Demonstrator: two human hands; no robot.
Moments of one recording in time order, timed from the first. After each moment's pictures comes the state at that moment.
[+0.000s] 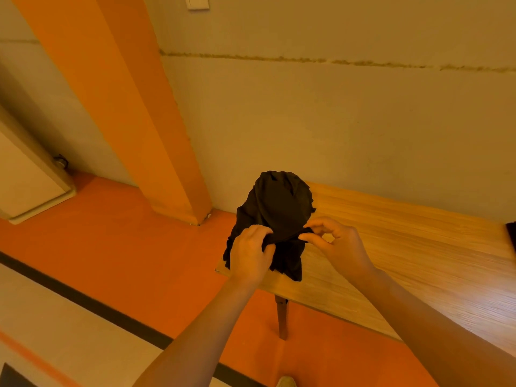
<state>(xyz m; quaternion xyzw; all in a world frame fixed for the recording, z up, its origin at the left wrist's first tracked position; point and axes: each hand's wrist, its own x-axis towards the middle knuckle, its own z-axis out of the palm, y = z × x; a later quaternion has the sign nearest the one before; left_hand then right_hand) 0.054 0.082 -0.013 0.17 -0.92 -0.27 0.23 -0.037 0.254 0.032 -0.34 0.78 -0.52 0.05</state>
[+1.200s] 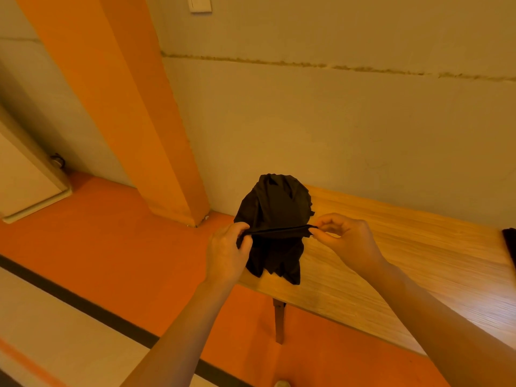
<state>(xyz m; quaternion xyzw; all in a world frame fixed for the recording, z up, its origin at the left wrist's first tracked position) 0.072 0.049 0.003 0.22 -0.90 -0.28 0.25 -0.053 0.263 0.048 -0.32 0.82 -0.48 0.07</state>
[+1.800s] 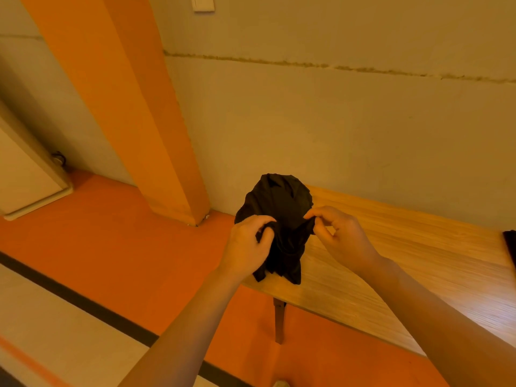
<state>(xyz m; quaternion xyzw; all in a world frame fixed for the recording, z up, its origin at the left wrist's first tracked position) 0.060 0.072 0.038 0.11 -0.89 -0.37 0.23 -0.047 0.250 0.060 -0.39 0.82 -0.43 0.03</state>
